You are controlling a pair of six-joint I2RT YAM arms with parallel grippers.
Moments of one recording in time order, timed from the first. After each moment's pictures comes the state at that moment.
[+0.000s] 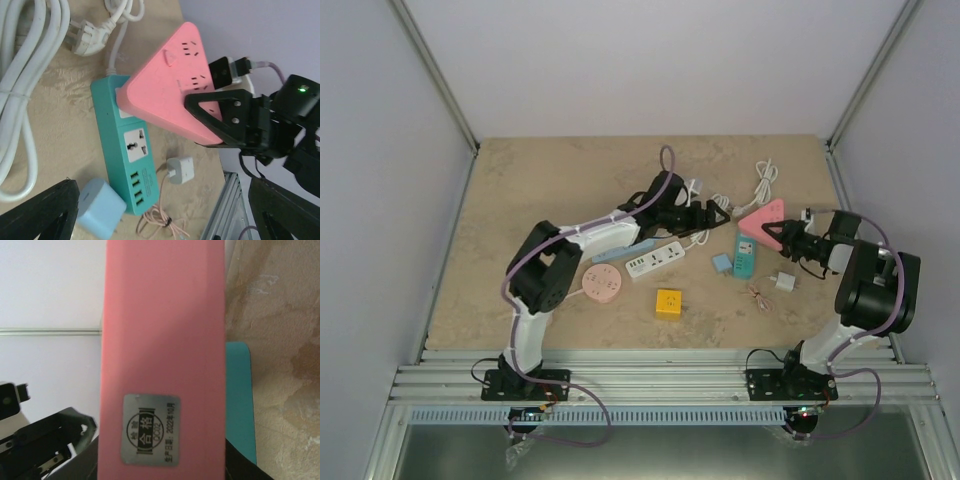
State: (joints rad) left arm -0.74 2.00 1.42 0.05 0.53 -0.83; right arm -0.35 1.70 0.69 0.14 -1.03 0.62
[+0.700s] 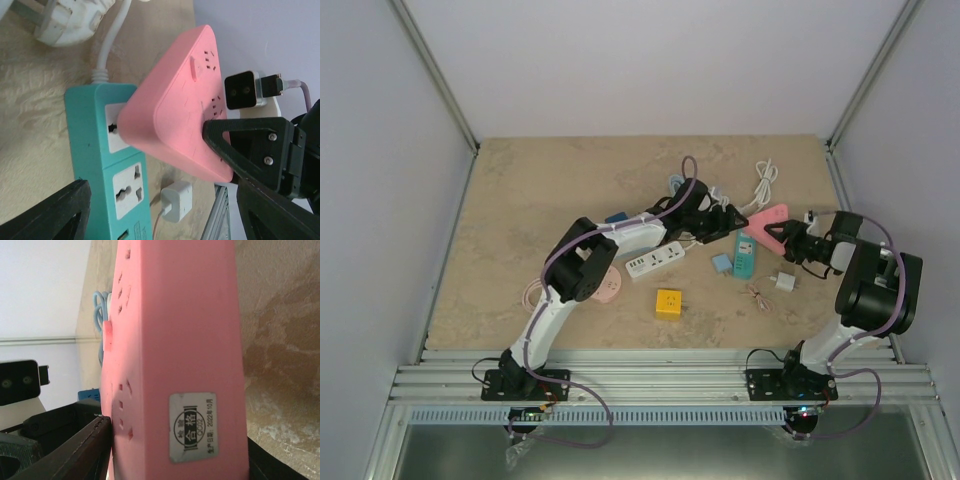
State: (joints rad) left arm -0.79 2.31 1.68 0.11 0.55 -1.01; right arm -0.37 1.70 0.72 0.02 -0.93 0.54
